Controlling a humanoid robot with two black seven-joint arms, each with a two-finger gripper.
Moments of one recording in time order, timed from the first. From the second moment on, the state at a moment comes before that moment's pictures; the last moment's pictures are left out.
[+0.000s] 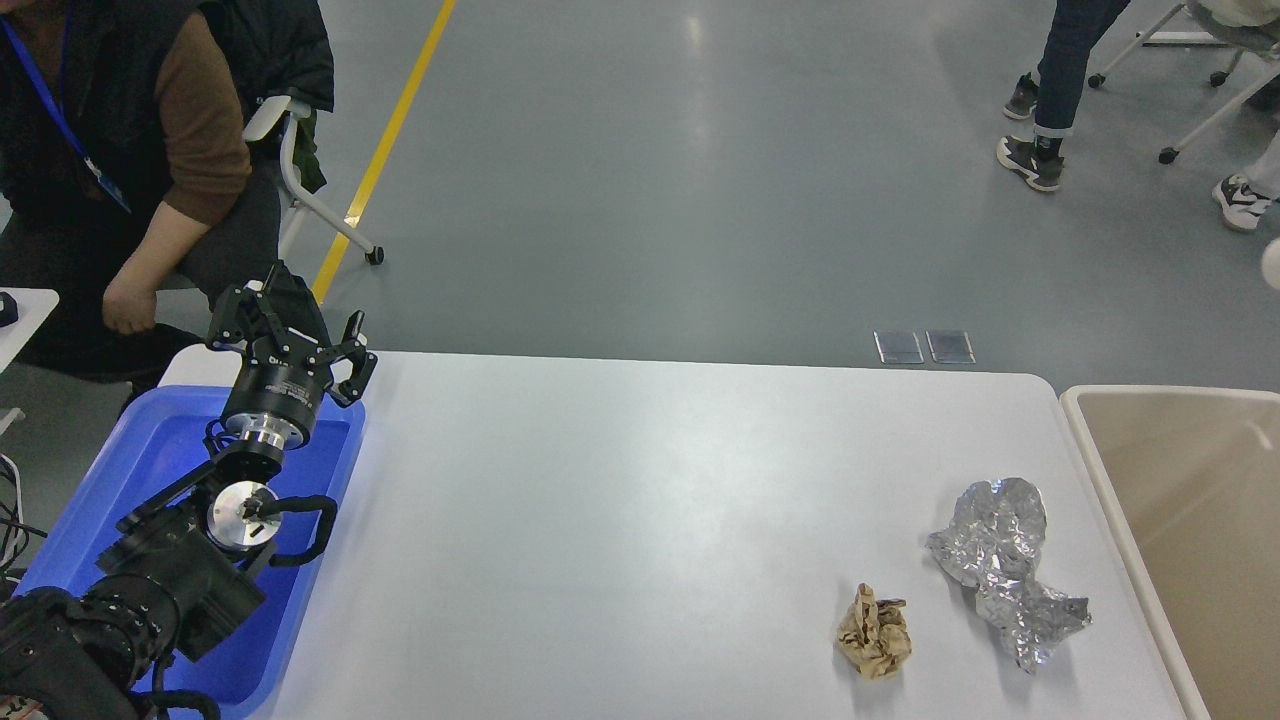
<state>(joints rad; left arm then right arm) -0.71 0.21 -0.76 -0.21 -0.11 -0.63 -0.56 1.17 -0.89 -0.63 0.51 0.00 -0.09 0.35</state>
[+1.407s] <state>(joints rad) -0.71 0.21 -0.76 -0.21 -0.11 -0.63 -0.56 0.58 -0.48 -0.44 0.06 0.01 -0.11 0.17</state>
